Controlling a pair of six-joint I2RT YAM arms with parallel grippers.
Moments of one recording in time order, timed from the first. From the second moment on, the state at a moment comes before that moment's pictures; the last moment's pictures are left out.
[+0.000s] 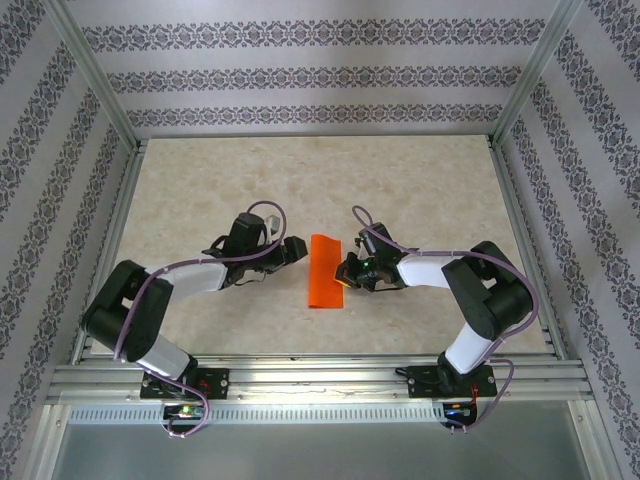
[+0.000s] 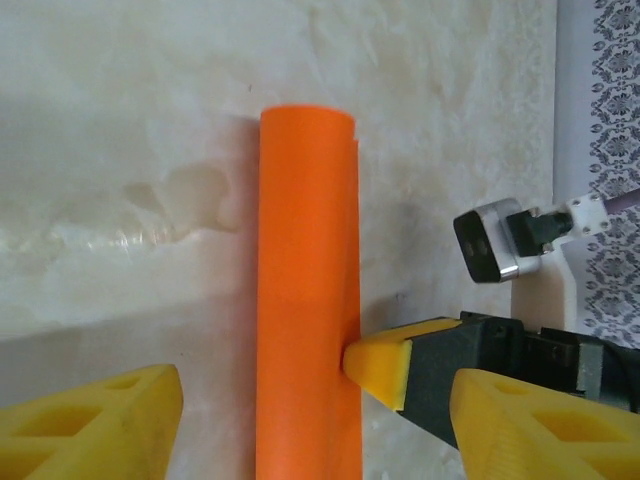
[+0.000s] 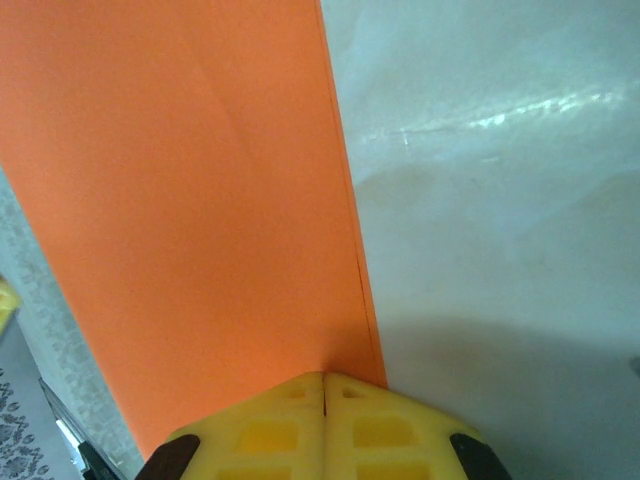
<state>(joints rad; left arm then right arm) -0.45 1.55 0.67 0.18 0.48 -0.87 0.54 1.68 0.68 0.02 -0.49 0.97</state>
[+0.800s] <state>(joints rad) -0.50 1.77 0.86 0.04 0.53 -0.84 0.54 1.68 0.68 0.02 -0.49 0.97</state>
